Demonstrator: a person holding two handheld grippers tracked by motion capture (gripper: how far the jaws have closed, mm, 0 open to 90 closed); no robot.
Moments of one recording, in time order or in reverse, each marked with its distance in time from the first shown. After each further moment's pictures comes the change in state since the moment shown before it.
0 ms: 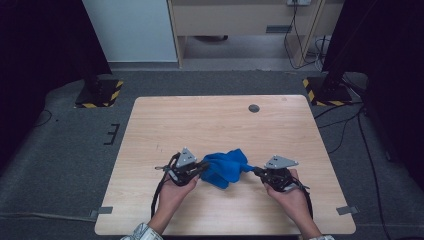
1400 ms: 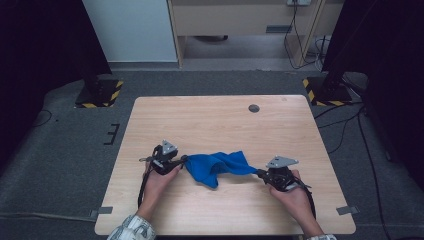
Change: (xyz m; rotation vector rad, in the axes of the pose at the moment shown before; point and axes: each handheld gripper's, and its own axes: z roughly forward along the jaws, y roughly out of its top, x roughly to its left) left arm 0.073 -0.030 0.007 0.112 0.241 -0.041; right arm -0.011 -0.009 0.005 0.080 0.003 0.029
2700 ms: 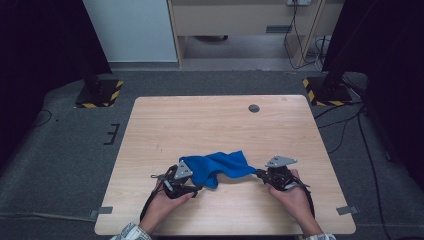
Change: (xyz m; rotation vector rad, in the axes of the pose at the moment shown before) left arm -0.073 -0.020 -0.022 0.079 -0.238 0.181; right arm -0.001 -0.001 0.004 0.006 0.001 0.010
